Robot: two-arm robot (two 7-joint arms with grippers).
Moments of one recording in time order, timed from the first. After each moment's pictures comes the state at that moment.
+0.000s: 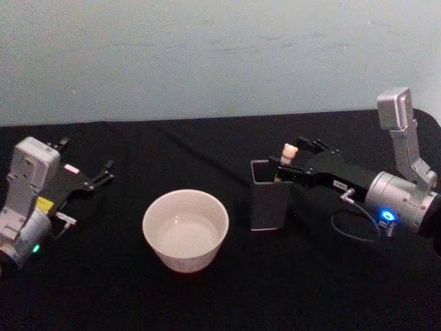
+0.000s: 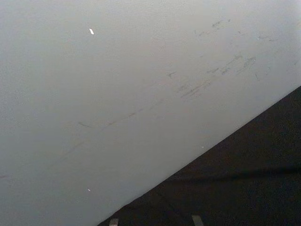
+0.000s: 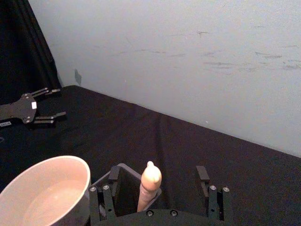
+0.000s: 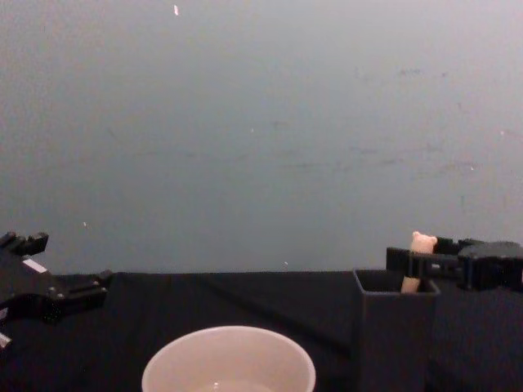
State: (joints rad) left arm -0.20 0.60 0.45 -1.41 -0.25 -0.12 0.03; right arm 0.32 0.50 -0.40 -1.38 0.59 0.13 0.52
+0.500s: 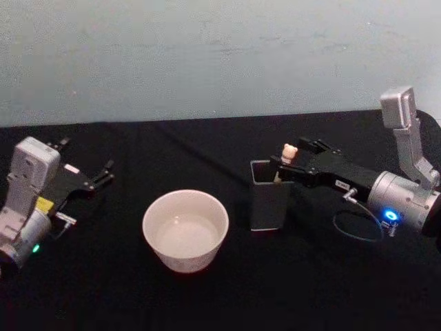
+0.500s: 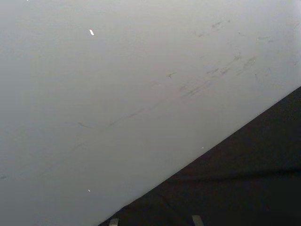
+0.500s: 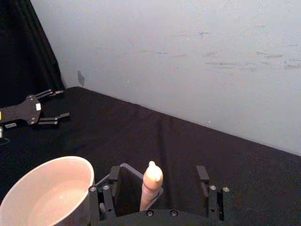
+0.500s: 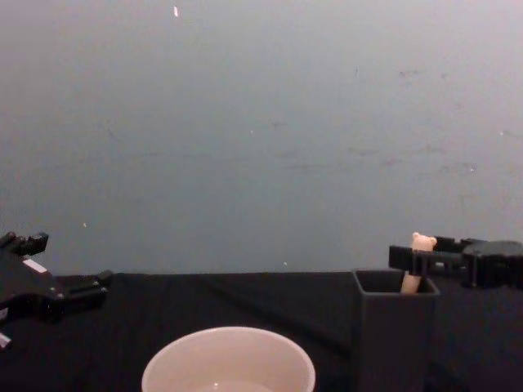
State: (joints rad) left arm -0.20 0.60 0.45 -1.41 -0.25 -0.12 0.03; right arm 0.33 0.51 -0.41 -1.38 0.62 0.13 0.53
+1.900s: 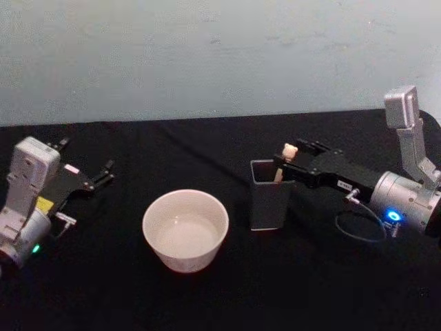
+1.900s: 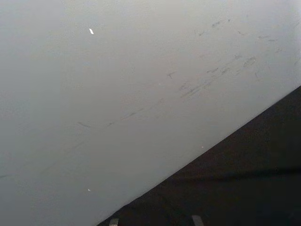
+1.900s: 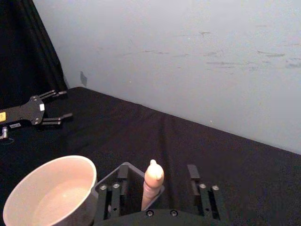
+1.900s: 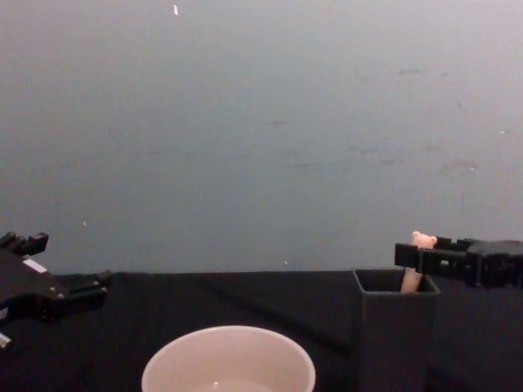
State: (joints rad) left arm -0.20 0.60 0.45 -1.41 -0.25 -0.12 0.03; right arm 0.32 0.53 -0.41 -1.39 0.64 0.14 0.54
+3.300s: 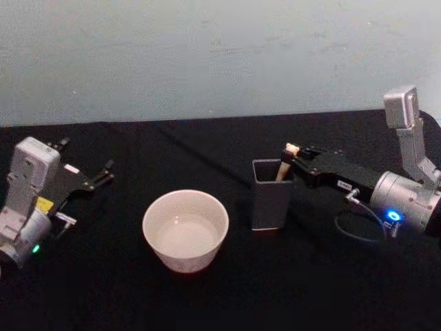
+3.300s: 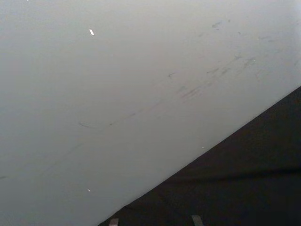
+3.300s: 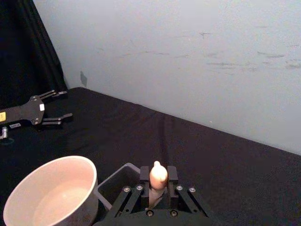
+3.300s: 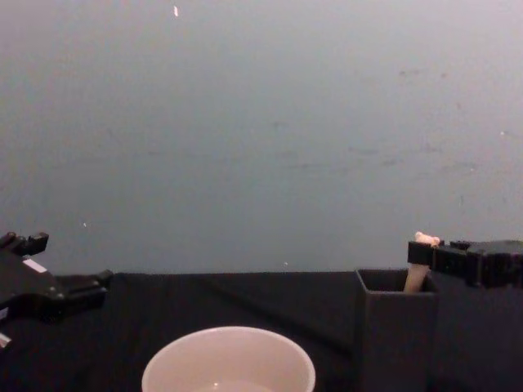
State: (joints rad) left arm -0.20 0.60 0.45 -1.41 -0.25 -0.12 0.03; right arm 0.32 0.53 -0.41 -1.39 0.64 0.13 0.54
